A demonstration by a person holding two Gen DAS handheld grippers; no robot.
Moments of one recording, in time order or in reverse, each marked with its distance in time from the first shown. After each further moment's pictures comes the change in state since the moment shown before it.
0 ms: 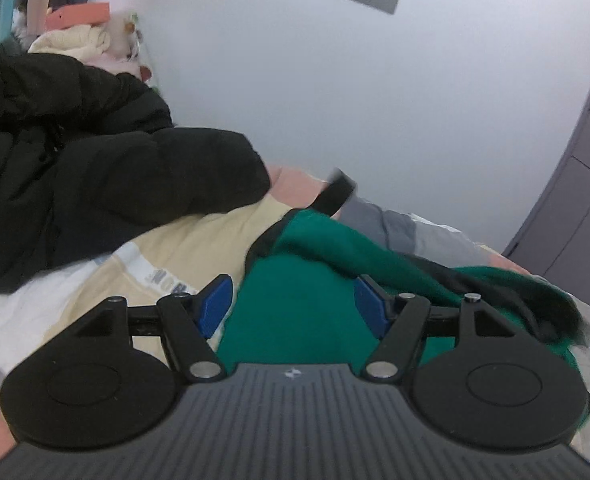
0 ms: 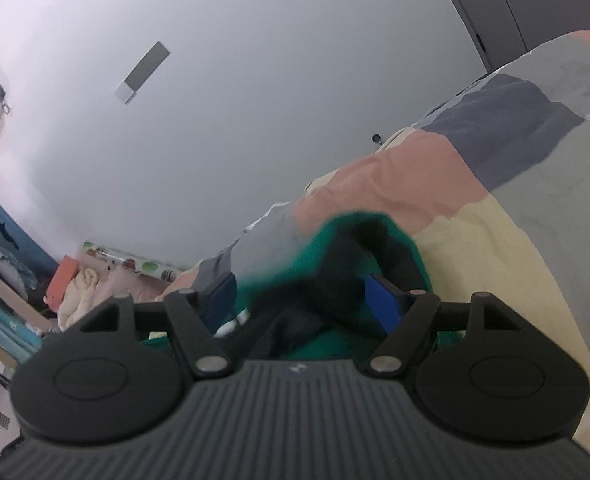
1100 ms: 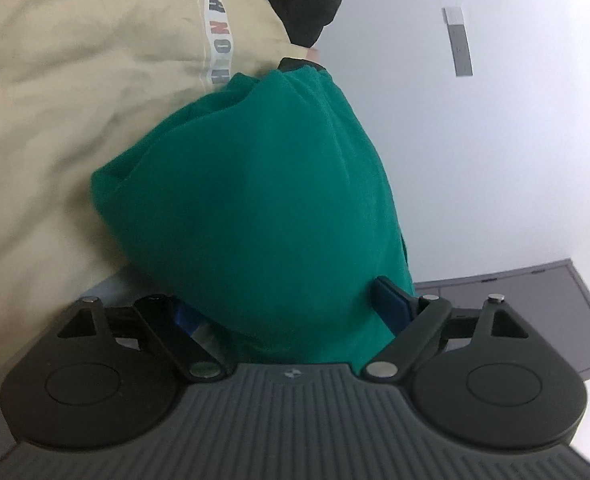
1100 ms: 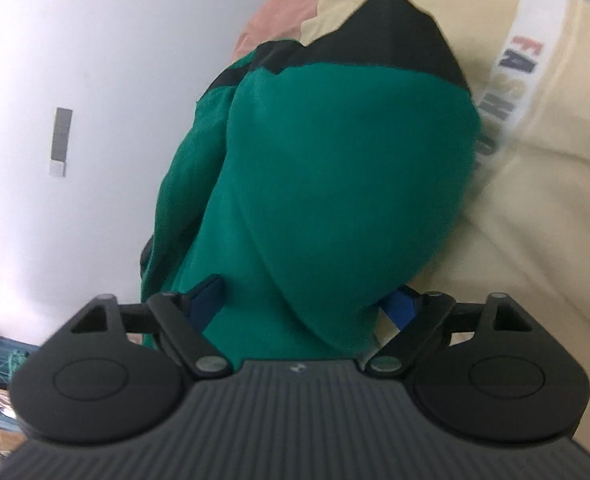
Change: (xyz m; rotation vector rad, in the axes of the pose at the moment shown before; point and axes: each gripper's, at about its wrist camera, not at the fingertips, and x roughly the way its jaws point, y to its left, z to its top) left arm 0.071 0.072 -0.134 -0.896 0.197 -0.458; right arm 0.044 -0.037 -0.122 0.596 0.084 -0.030
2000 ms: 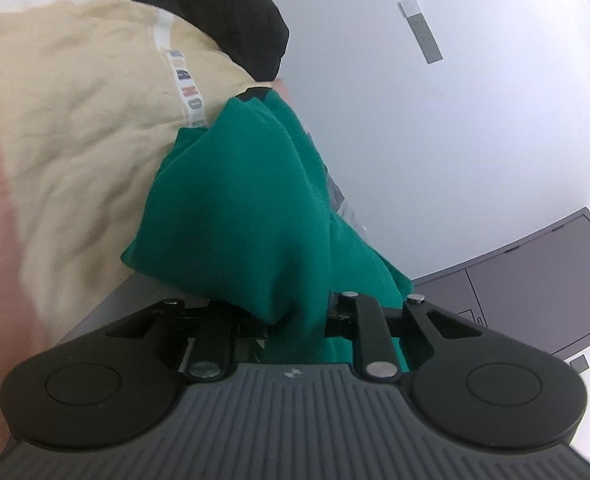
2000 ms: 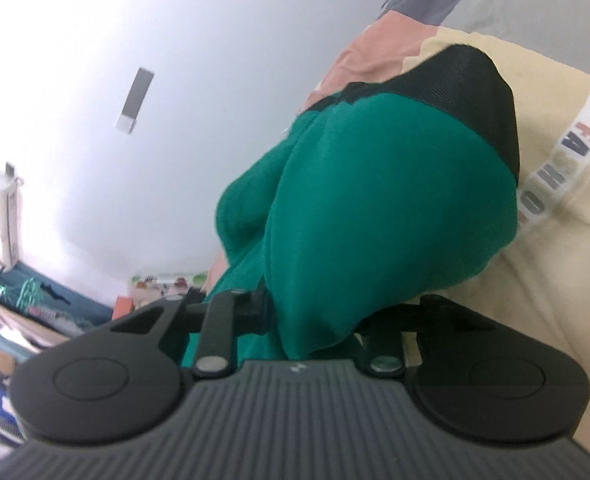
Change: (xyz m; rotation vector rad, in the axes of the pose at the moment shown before) left arm -0.078 -0.042 -0.031 0.232 -0.083 0.076; right arm -0.055 0.020 -0.011 -0.266 0.004 0.147
